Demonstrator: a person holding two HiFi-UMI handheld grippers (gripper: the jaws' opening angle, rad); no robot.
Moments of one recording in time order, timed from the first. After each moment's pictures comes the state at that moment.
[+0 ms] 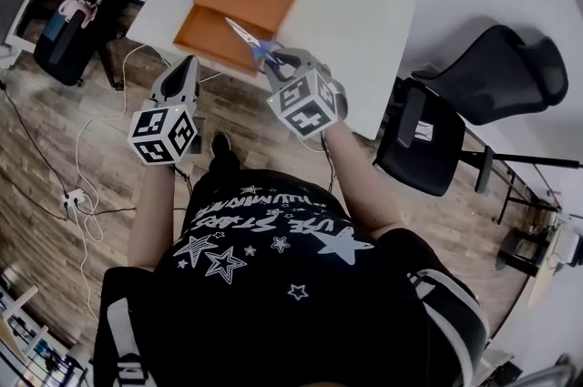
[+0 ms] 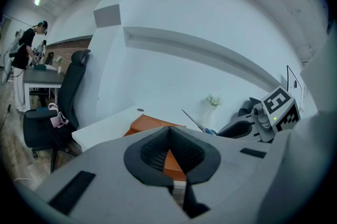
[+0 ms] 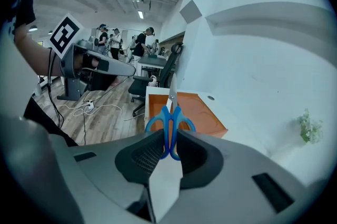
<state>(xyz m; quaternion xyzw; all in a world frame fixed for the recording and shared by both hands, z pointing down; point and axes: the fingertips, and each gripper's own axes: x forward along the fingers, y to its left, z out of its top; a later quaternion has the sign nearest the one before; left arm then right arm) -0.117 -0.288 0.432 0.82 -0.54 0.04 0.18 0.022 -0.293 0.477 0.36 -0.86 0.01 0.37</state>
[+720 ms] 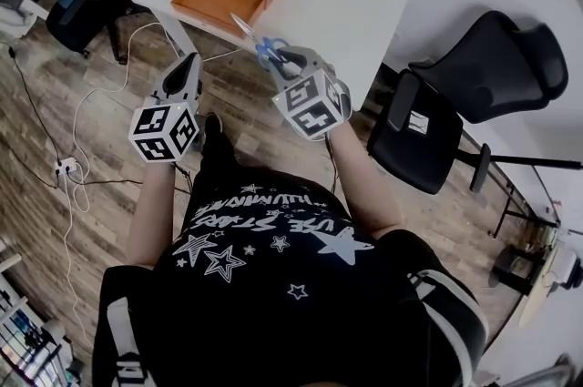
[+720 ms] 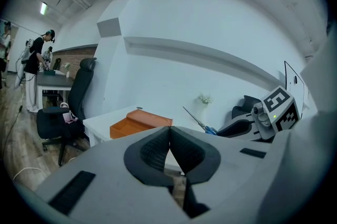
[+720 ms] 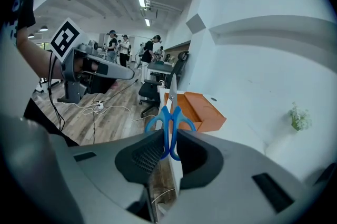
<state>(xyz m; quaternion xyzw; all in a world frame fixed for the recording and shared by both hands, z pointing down) -0.044 -0.137 0.426 0.80 -0.57 0.04 0.17 0.095 -0.154 0.470 0.34 -0.88 -0.01 0.35</state>
